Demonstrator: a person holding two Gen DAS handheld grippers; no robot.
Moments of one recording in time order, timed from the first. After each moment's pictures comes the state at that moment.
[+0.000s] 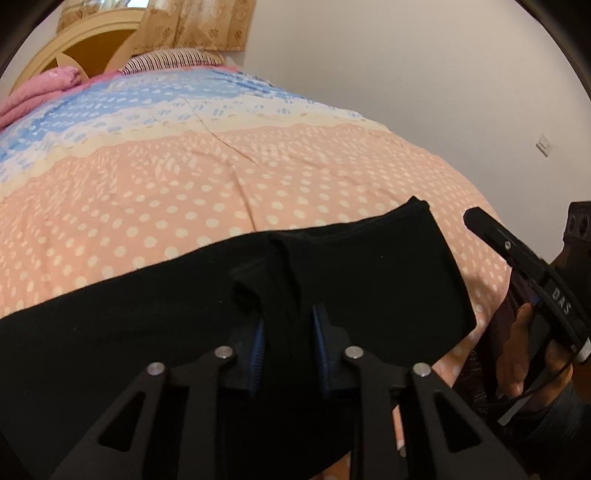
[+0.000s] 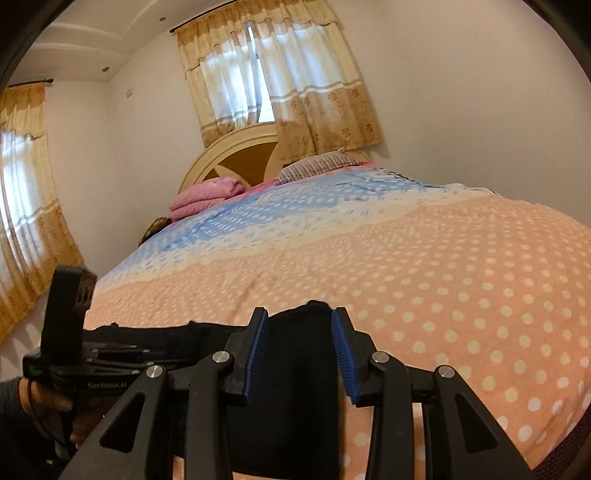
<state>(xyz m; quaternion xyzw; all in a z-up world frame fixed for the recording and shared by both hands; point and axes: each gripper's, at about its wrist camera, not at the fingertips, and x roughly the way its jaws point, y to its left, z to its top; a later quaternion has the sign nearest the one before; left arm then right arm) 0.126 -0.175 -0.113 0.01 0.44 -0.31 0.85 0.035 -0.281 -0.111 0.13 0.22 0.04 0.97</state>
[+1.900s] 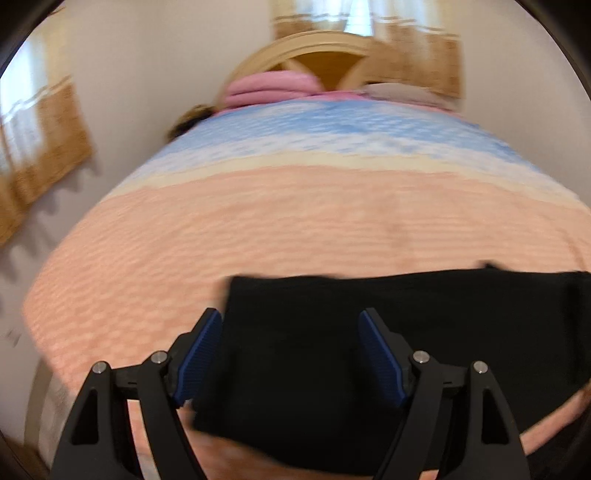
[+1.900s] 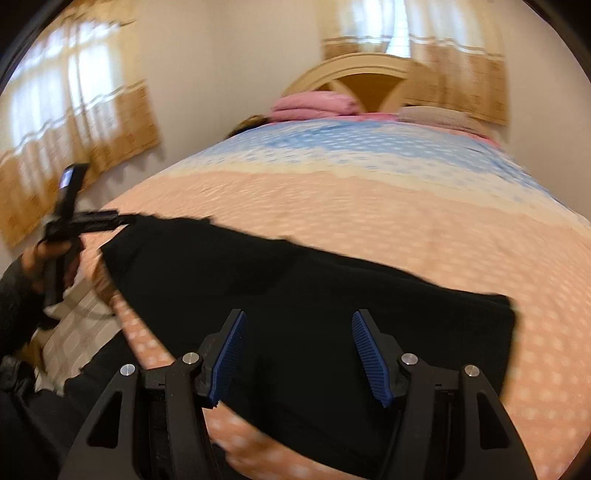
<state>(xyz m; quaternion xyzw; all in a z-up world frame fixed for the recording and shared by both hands) 0.122 0.177 -0.109 0.01 0.39 0.11 0.92 0.070 -0.092 -0.124 -0.03 0.34 0.26 0.90</state>
